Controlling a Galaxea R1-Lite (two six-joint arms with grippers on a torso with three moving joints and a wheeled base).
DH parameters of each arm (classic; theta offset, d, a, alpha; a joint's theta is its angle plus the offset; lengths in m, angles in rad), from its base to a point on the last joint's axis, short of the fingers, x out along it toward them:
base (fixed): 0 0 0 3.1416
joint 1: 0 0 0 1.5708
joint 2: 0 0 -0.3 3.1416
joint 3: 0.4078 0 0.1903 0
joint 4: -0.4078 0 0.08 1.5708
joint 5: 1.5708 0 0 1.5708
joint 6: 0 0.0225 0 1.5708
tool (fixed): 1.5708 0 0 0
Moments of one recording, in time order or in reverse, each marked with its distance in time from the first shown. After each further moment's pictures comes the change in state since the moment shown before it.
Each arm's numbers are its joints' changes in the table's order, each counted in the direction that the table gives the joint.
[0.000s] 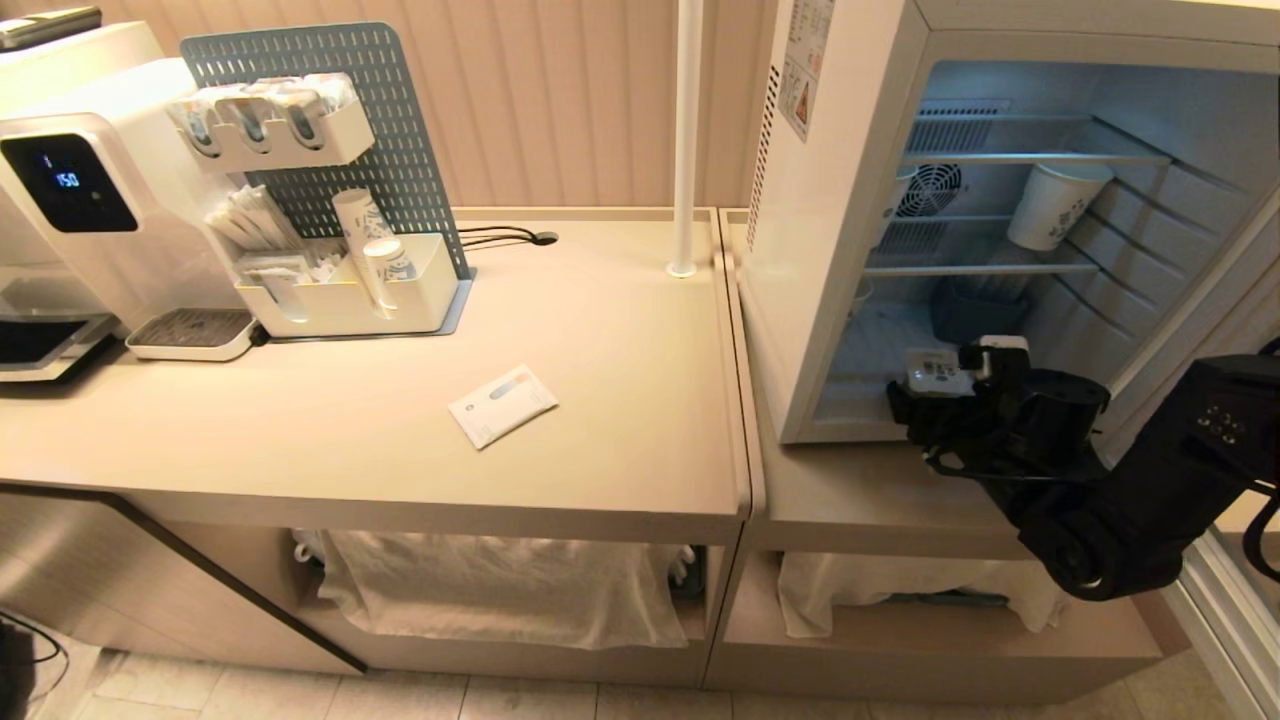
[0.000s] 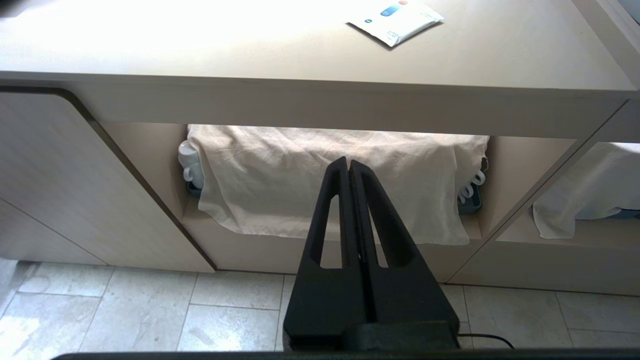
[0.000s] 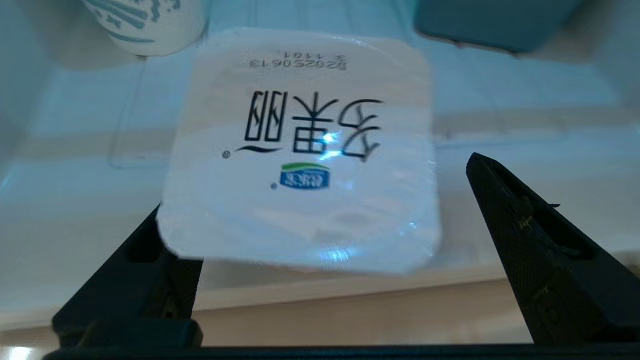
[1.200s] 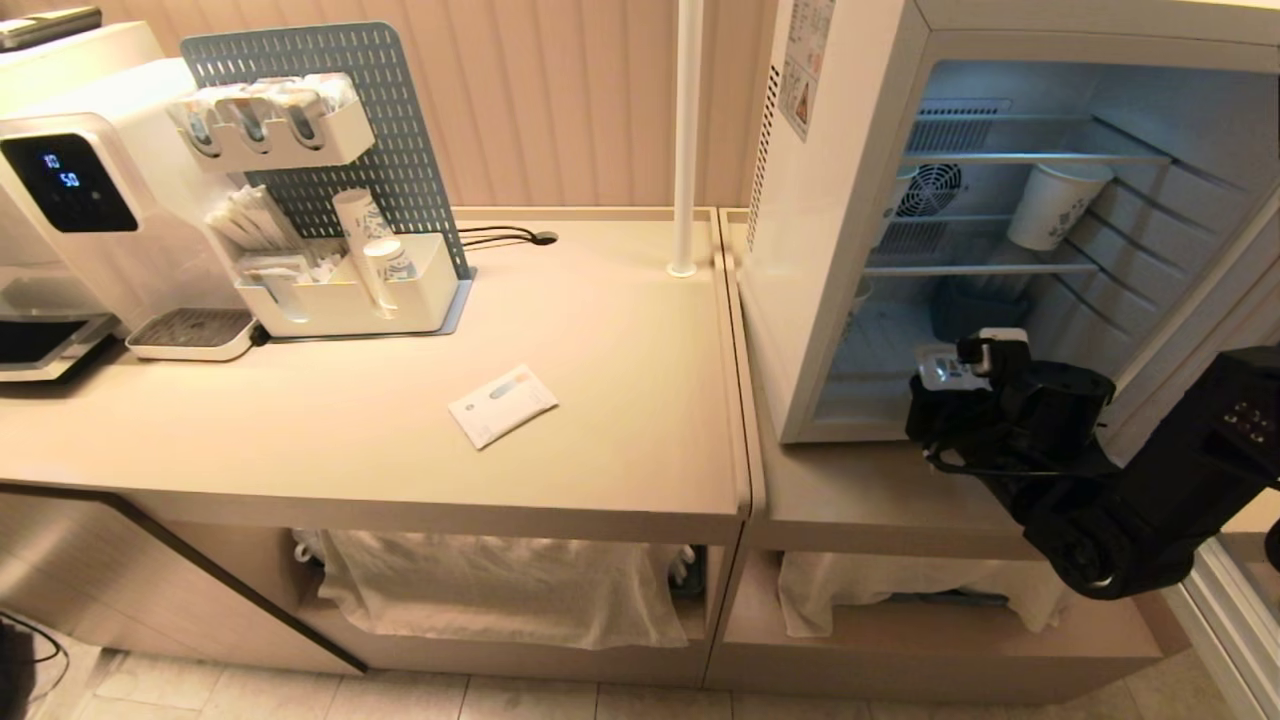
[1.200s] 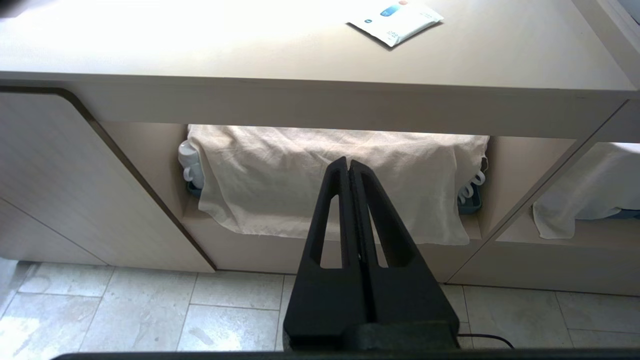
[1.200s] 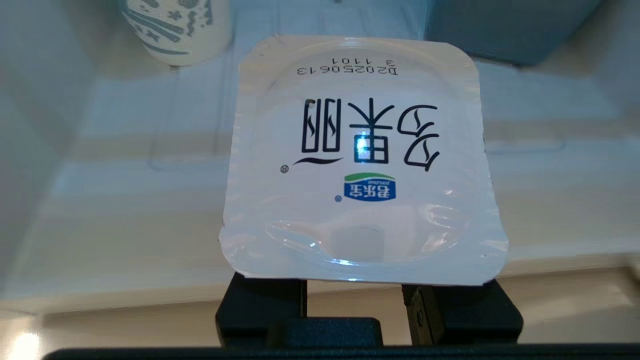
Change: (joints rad) left arm -0.001 0.000 0.000 0.000 0.000 0.000; right arm -0.023 -0.054 -0.025 -0.028 0.003 -0.003
